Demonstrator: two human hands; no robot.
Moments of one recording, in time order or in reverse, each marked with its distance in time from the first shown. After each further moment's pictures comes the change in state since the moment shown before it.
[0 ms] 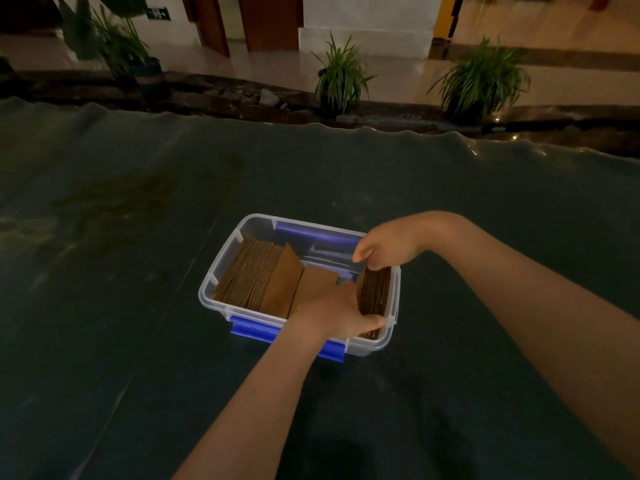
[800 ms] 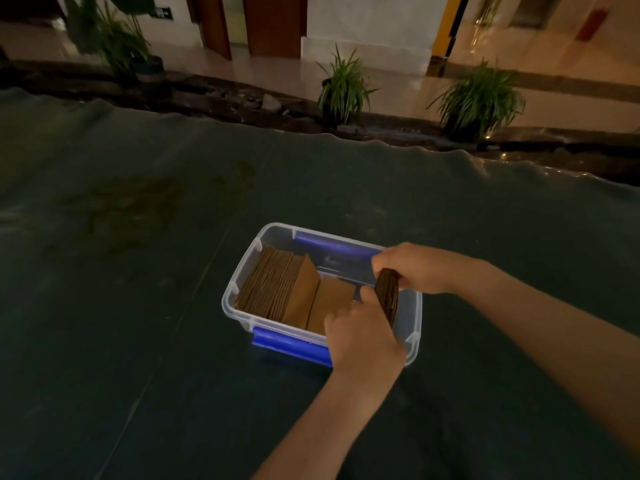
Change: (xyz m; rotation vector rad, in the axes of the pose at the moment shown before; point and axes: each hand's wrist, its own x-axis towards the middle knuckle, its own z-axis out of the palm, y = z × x) left_hand -0.032 0.018 0.021 -0.048 0.483 -0.143; right_hand 0.011 0.007 0.031 -0.012 0.329 -0.133
